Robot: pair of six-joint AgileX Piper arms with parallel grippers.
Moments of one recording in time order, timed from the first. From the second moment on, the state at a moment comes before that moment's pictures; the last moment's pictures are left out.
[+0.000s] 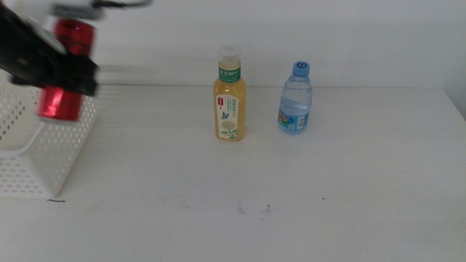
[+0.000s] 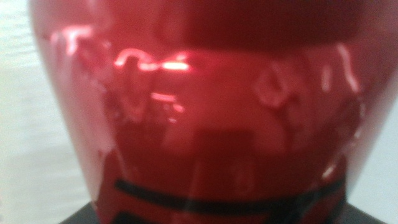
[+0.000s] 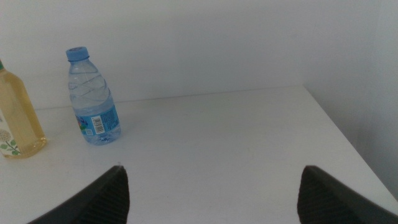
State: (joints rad) left arm 0.02 1.60 -1.41 -0.19 0.93 0.30; right arm 0.01 0.00 -0.01 -0.05 0.22 0.14
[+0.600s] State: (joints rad) left arm 0.31 1.95 -1.69 -0.12 1.05 0.39; right arm 0.01 0.00 -0.01 -0.05 0.22 0.14
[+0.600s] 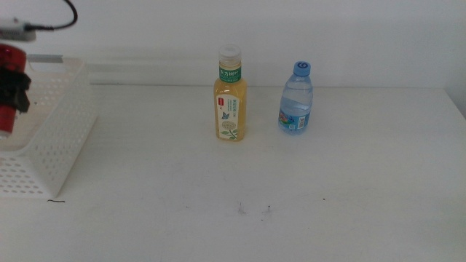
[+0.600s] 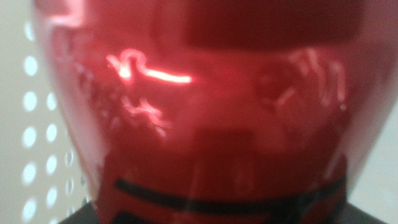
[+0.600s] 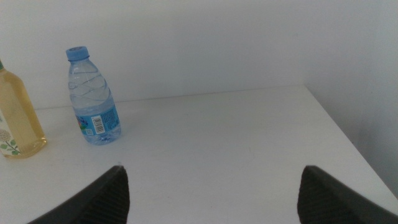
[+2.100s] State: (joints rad) left arm -0.41 1.38 -0.98 0.11 0.33 -0.13; right arm 0.01 0.00 -0.01 -0.05 0.22 0.14
